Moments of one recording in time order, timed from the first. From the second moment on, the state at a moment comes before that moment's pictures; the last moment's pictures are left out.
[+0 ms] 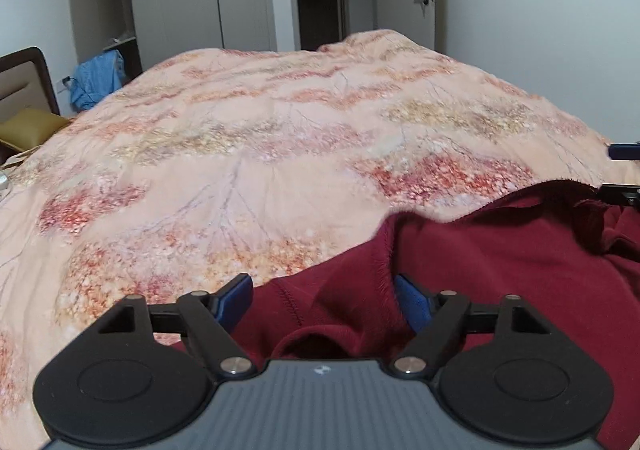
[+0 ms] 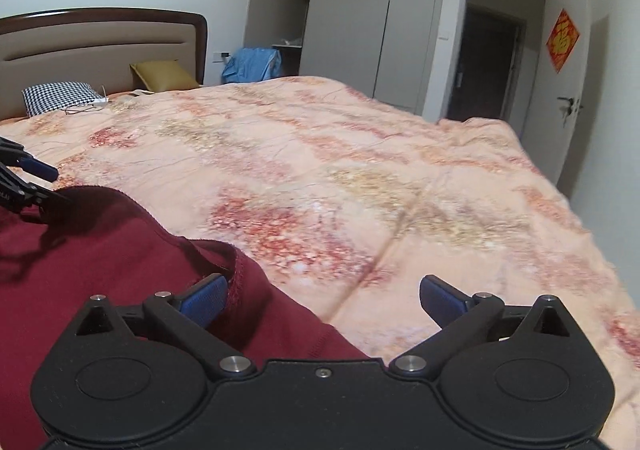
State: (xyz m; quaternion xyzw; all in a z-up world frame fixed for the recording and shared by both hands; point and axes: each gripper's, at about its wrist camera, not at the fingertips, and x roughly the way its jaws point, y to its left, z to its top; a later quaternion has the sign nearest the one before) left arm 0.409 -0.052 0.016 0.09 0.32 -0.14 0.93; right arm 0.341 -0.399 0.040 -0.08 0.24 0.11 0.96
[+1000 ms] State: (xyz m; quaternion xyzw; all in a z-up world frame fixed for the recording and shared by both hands) left arm 0.410 0.038 -0.049 -0.17 0.30 -0.02 0.94; right arm 0.339 -0.421 -0.047 0.02 0.25 -0.06 0.97
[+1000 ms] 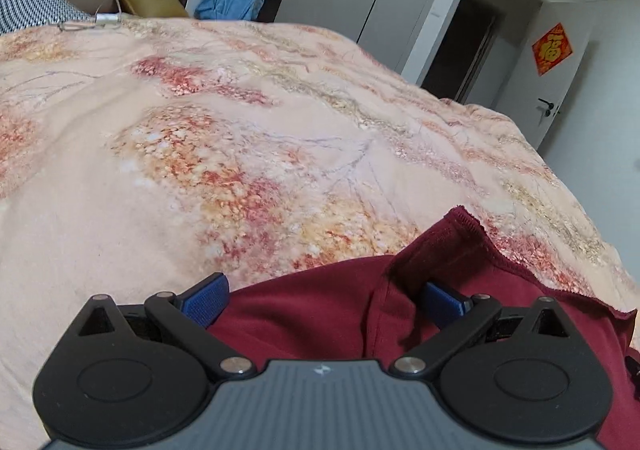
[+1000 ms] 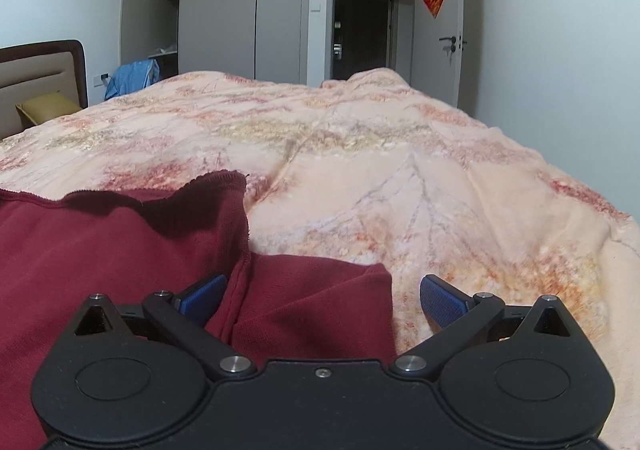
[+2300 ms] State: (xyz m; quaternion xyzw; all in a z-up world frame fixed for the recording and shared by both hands) left arm 0.332 0.040 -0.010 -0.17 0.28 0.02 0.94; right arm 0.333 -0.433 -0.053 0.07 0.24 -0.04 0.97
